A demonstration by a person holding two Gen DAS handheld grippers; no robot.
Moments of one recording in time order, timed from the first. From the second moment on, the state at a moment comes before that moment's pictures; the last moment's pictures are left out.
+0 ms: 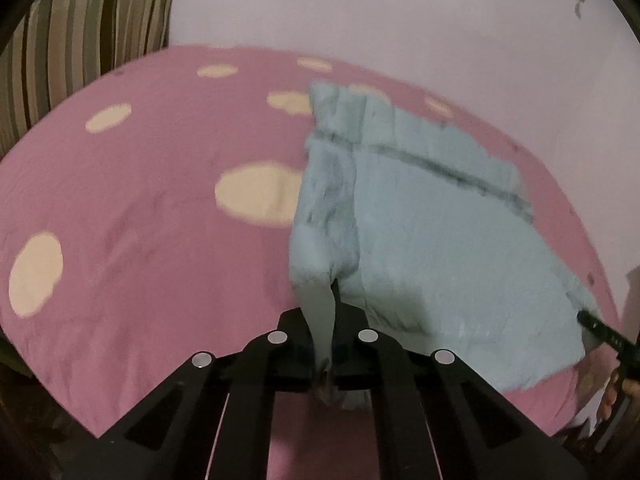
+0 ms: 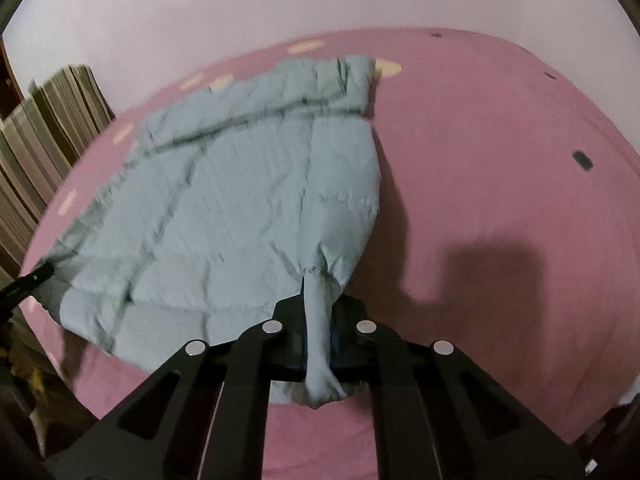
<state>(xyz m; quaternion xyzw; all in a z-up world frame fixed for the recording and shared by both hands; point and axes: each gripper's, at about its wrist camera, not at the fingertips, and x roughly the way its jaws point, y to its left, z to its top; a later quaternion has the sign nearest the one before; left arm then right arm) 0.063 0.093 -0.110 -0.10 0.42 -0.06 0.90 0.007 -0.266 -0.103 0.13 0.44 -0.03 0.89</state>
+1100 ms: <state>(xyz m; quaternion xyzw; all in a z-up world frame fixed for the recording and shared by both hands) 0.256 0.071 -0.119 -0.11 0.43 -0.04 0.90 0.190 -0.315 -0.120 0.18 0.44 -0.03 0.88</state>
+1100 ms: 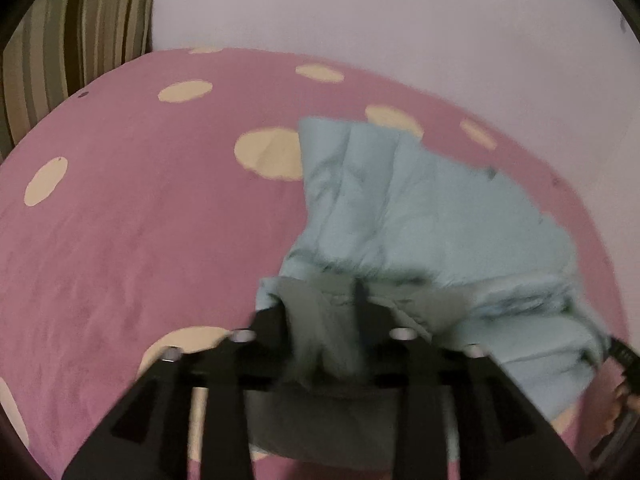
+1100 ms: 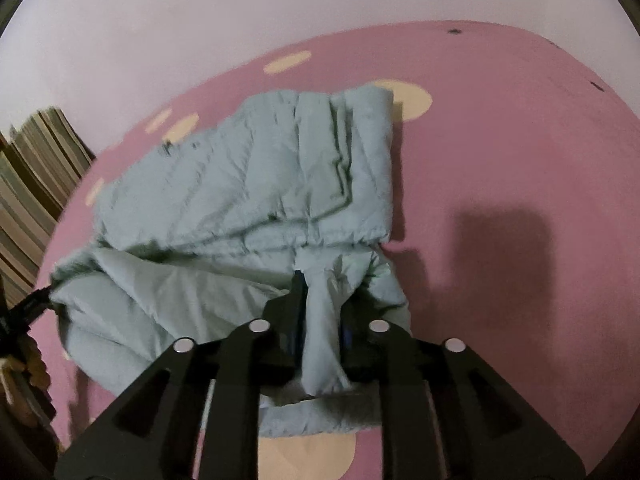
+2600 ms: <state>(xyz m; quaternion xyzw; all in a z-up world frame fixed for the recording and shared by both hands) 0.294 0.081 -0.168 -0.06 0.47 -0.13 0.87 0.228 -0.321 -0.148 0.10 0.46 -0.02 0.88</state>
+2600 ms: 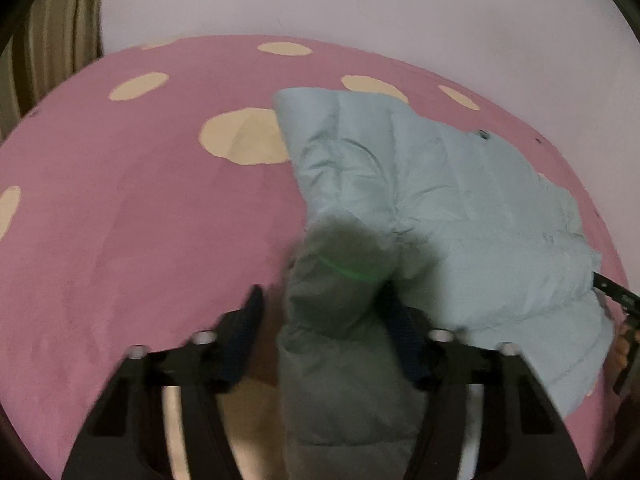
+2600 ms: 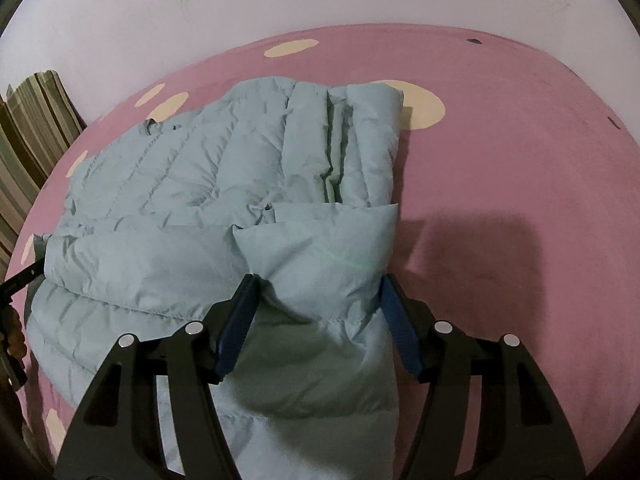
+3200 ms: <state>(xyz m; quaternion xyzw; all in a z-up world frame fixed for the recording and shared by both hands) 0.256 0.057 -0.088 0.00 0.36 -0.10 0.93 0.192 -0.302 -0.083 0.06 0.37 -0.04 0.92</state>
